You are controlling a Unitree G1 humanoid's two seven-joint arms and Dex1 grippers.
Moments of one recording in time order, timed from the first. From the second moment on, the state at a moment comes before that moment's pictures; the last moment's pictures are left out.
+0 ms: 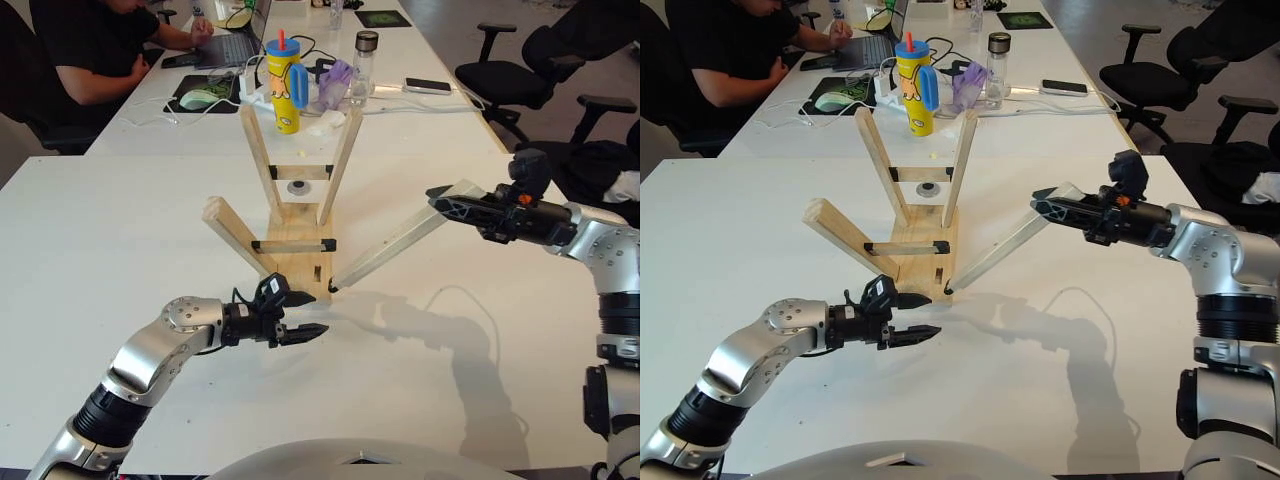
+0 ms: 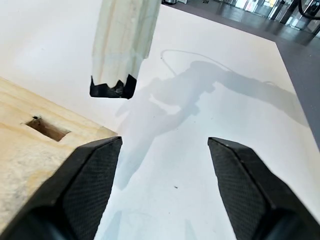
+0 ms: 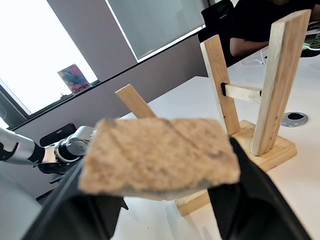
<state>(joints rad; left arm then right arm) -0.12 0.61 -0.34 -0.32 -0.42 0.53 -0.82 -0.55 -0.75 -0.10 0.26 0.79 0.78 1.32</state>
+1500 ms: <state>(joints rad) -0.13 0.49 -0.39 -0.16 -0.20 0.42 -0.78 -0.75 -0.64 0.19 0.07 0.43 0.56 1.32</state>
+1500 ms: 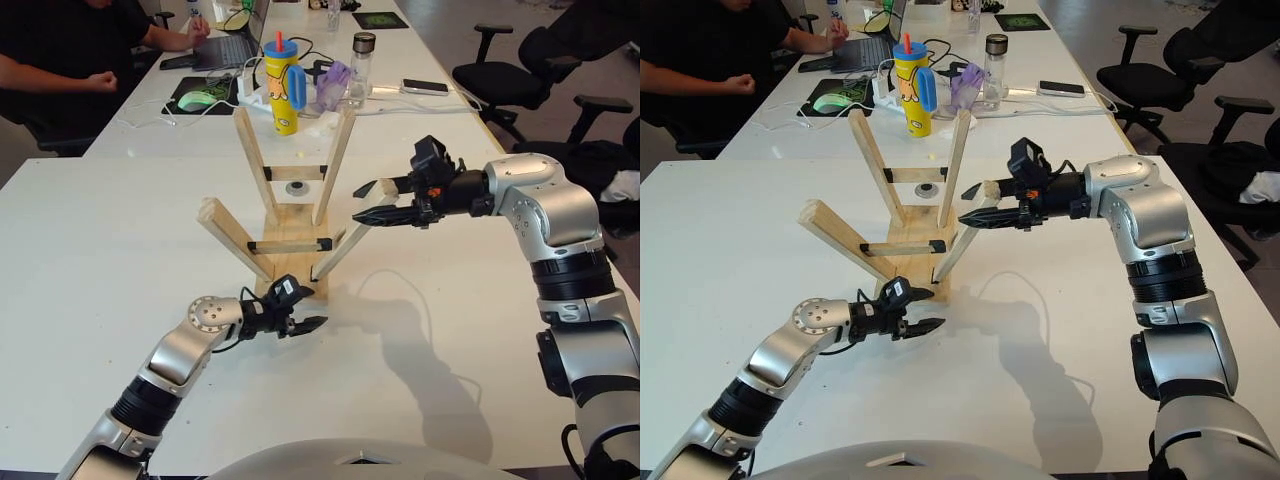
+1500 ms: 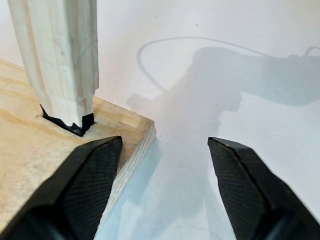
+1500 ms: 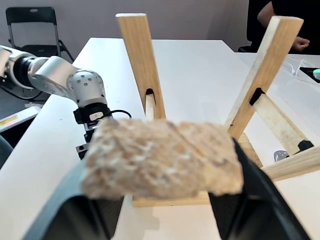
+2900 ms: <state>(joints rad) -0.07 0.38 -0.36 -0.14 -0.17 0.37 -0.68 -0.88 -0.54 0.39 0.13 0.36 0.60 1.22</state>
